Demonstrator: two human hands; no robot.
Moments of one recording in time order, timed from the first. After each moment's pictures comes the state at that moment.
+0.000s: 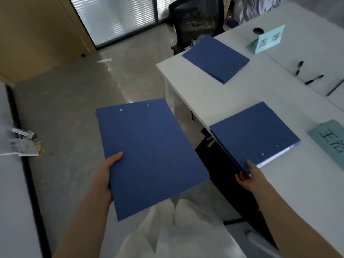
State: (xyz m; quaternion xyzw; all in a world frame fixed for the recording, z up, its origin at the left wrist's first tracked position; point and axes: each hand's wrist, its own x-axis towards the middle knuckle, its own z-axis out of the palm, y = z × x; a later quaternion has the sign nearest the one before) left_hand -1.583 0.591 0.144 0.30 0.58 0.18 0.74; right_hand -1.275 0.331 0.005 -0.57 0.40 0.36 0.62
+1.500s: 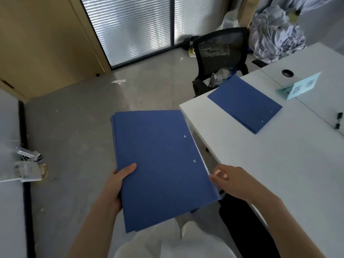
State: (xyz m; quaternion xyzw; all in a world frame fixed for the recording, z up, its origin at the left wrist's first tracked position) left_hand -1.512 0.797 0.131 0.31 0.55 0.17 0.75; right_hand -1.253 0.606 0.134 -0.85 -0.38 0.36 0.09
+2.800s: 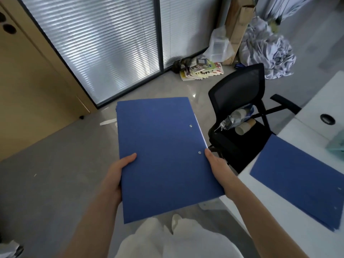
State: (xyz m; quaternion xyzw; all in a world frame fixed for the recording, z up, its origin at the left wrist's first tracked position) left_hand -1.287 1.275 0.161 0.35 0.49 0.11 0.79; right_hand -1.098 1.092 0.130 -0.78 -0.01 0.43 0.46
